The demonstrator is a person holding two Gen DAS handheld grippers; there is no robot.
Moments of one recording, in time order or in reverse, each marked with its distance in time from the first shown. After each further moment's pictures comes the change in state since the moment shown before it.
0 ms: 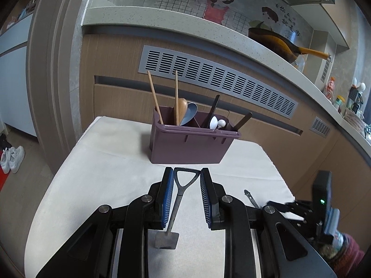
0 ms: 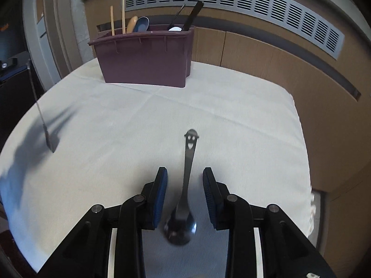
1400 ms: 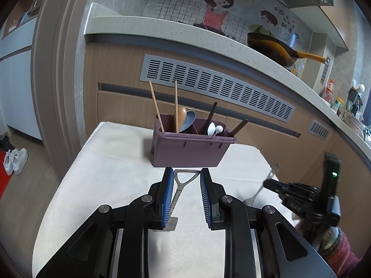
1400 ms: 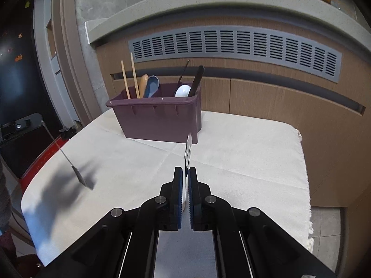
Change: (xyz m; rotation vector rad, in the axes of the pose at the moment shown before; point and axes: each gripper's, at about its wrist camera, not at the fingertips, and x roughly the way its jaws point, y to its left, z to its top) left arm -0.023 -0.001 0.009 0.003 -0.006 0.007; right arm -0.037 -0.008 0.038 0.087 -0.235 0.123
